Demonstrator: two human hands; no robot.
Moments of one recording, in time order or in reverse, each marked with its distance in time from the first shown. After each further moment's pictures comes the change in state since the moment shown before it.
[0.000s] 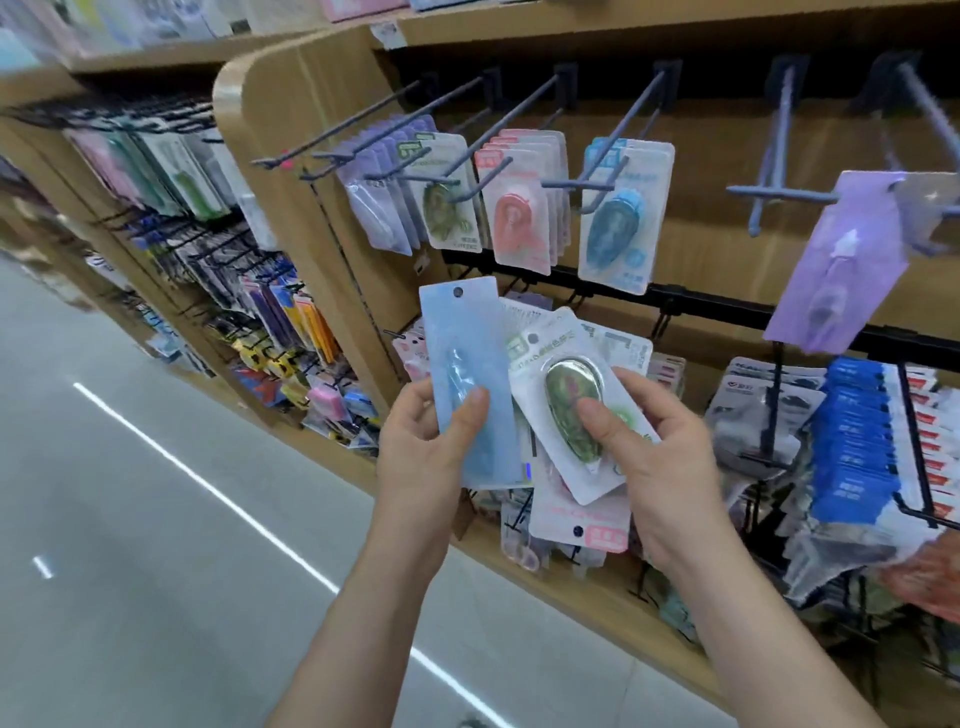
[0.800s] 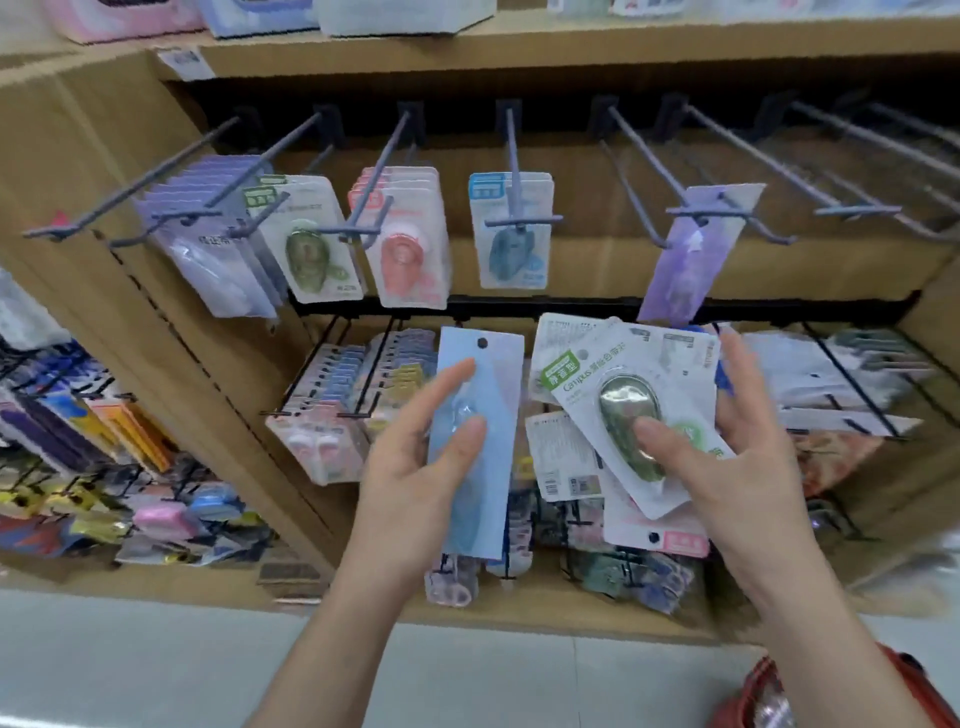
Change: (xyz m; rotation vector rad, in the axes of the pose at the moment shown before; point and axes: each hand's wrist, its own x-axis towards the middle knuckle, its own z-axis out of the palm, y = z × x) left_hand 0.059 0.009 -0.020 0.144 -0.617 0.192; right_hand -0.038 -0.027 -0.003 -0.286 0.508 -0.226
